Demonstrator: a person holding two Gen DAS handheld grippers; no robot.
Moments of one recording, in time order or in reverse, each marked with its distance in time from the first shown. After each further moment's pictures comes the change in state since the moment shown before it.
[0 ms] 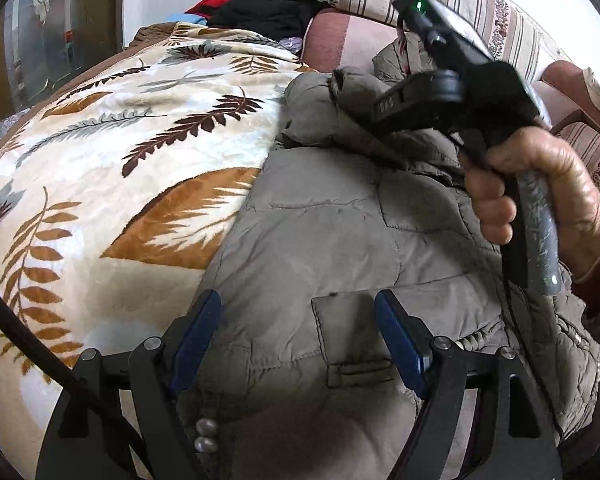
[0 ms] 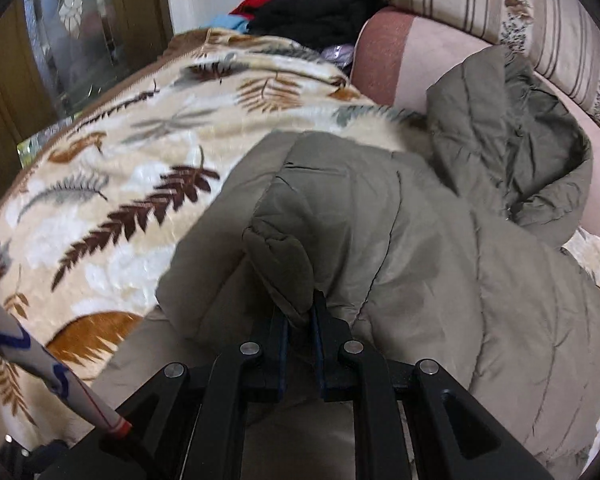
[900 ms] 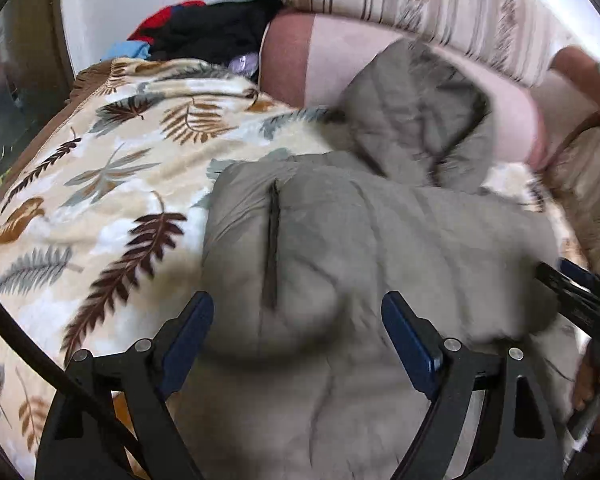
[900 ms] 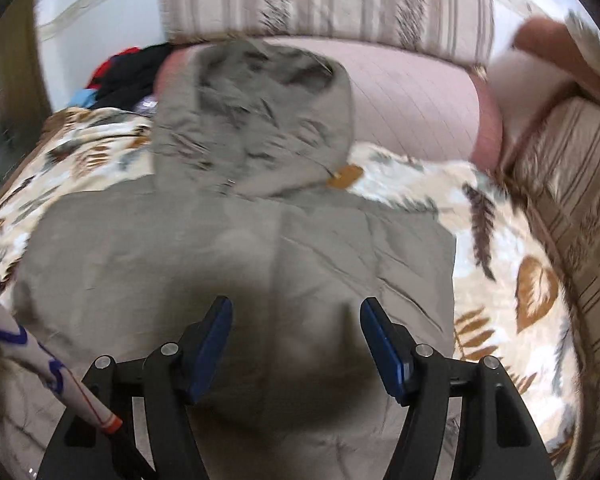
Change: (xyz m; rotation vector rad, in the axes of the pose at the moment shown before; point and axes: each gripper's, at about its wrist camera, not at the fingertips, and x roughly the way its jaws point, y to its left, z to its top) left arm 0.098 -0.075 0.186 0.112 0.091 0.046; right arm -0.093 -0.231 -0.078 0.315 -0.090 -0.268
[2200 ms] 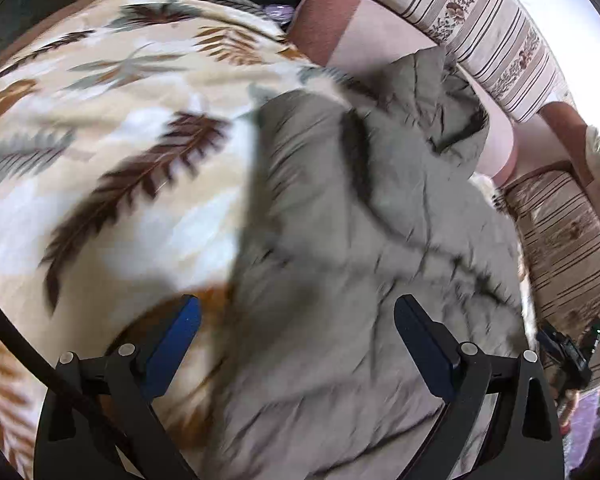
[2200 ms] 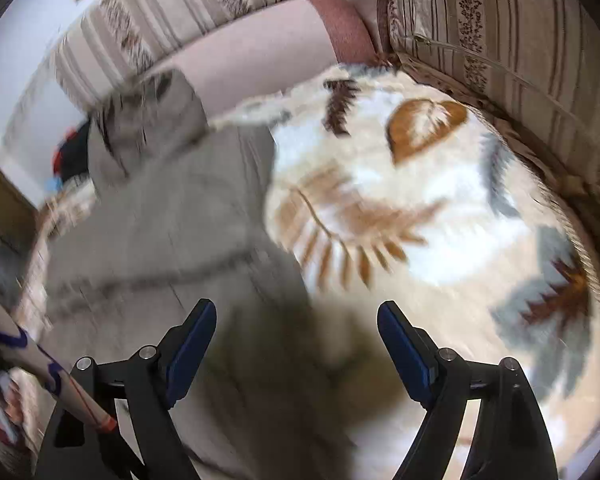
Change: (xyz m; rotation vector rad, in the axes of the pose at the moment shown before) left arm -0.006 0.096 -0.050 -0.195 0.109 -0.302; right arm -0.069 -0.174 -0.124 0.449 0.024 0.132
